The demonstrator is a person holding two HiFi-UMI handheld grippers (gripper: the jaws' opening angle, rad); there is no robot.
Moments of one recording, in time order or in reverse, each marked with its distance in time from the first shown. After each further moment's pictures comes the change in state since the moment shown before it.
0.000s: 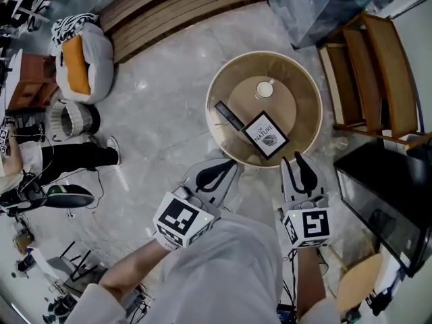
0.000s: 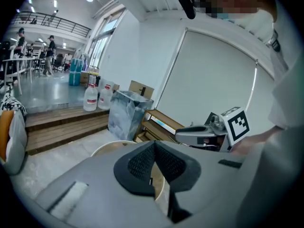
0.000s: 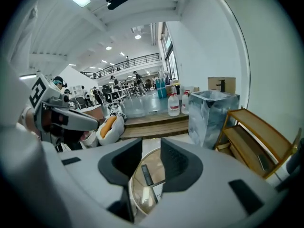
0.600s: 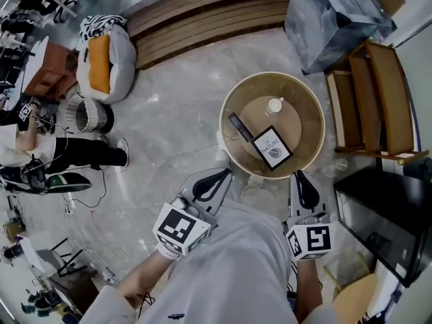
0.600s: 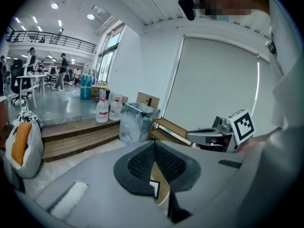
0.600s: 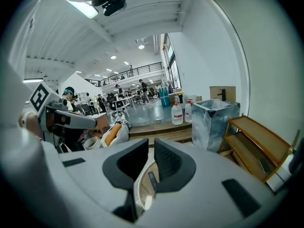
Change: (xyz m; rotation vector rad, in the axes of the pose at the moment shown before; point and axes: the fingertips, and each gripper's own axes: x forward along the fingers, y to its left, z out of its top) left arm -0.096 -0.030 0.019 0.044 -0.104 0.142; right arm -0.074 0.044 0.028 0.001 -0.101 0.032
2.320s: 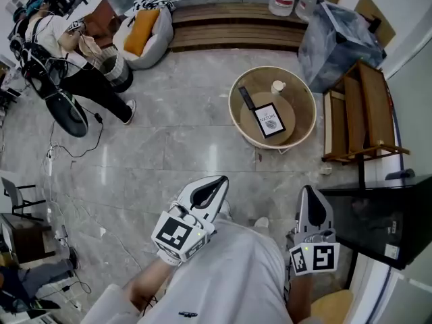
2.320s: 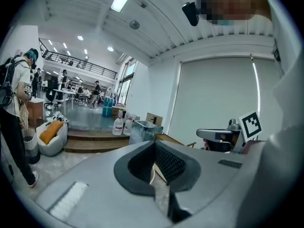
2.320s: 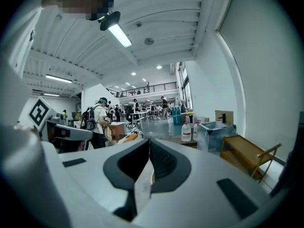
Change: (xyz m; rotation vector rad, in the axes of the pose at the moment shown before) left arm -0.245 -0.311 -0.140 -0.059 -0.301 0.236; right arm -0.386 0.078 -0.070 -0.155 -0.226 0.123
